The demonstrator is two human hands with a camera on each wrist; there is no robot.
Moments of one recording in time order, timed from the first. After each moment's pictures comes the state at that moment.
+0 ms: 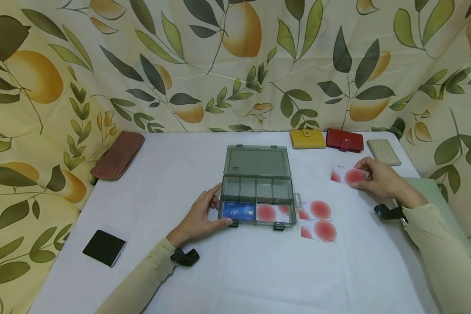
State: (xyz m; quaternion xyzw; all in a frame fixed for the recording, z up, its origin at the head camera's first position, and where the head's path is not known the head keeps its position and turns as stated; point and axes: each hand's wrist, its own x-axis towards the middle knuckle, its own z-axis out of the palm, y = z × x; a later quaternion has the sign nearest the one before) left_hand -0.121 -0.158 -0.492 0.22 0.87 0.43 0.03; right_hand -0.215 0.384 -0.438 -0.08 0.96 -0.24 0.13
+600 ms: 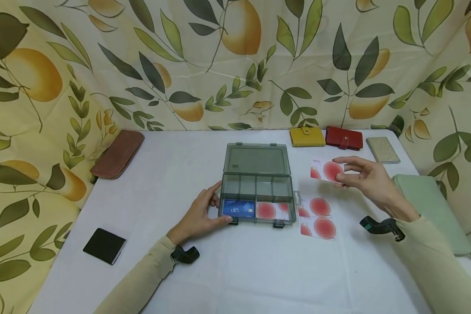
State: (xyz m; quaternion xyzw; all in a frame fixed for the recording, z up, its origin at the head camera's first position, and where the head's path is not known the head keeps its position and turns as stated) left_hand -0.121 -0.158 -0.491 0.23 0.87 0.43 0.03; right_hand -0.165 0.325 -0.414 -0.06 0.84 -0.53 0.10
